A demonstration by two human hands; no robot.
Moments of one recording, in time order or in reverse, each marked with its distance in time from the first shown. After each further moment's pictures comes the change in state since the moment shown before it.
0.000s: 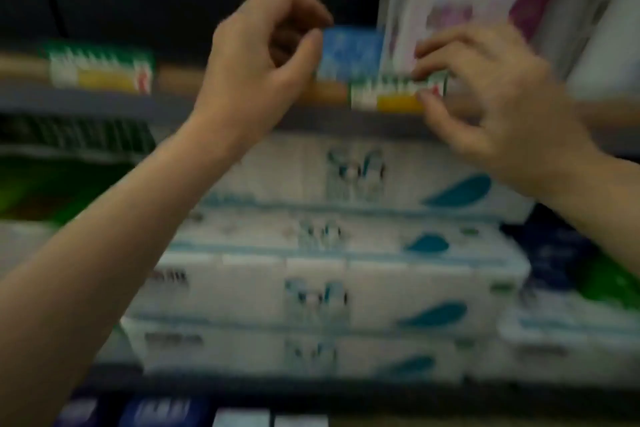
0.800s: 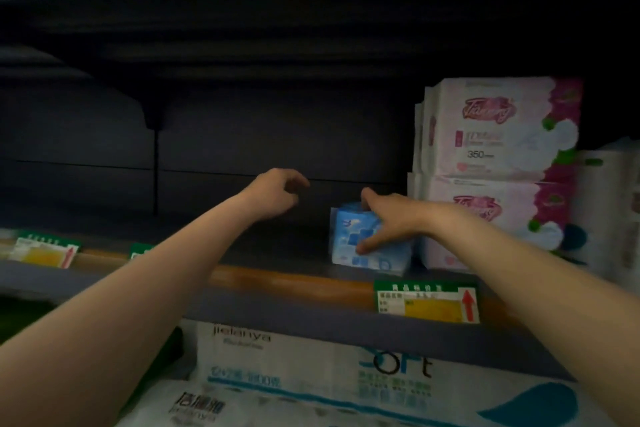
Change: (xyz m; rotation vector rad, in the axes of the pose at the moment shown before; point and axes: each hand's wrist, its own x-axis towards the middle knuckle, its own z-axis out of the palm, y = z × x) left_hand 0.134 -0.092 -0.028 0.367 -0.381 -0.517; right_hand 0.173 0.078 0.088 0.161 -0.787 0.274
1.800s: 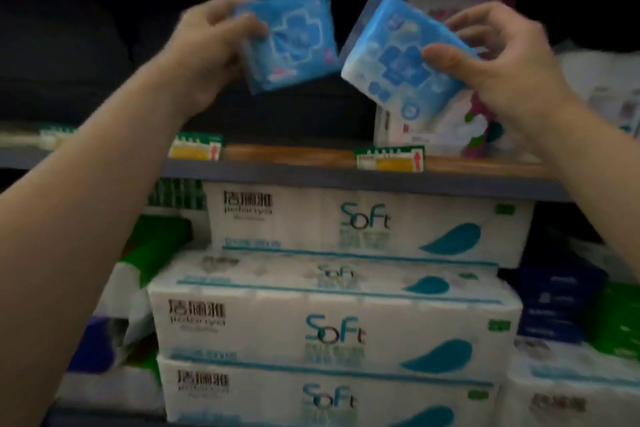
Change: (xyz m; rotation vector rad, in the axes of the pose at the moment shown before) left_hand -0.115 0.028 -0.070 -0.966 0.234 0.149; right_hand -0.205 -0.056 -0.021 0.728 0.944 -0.052
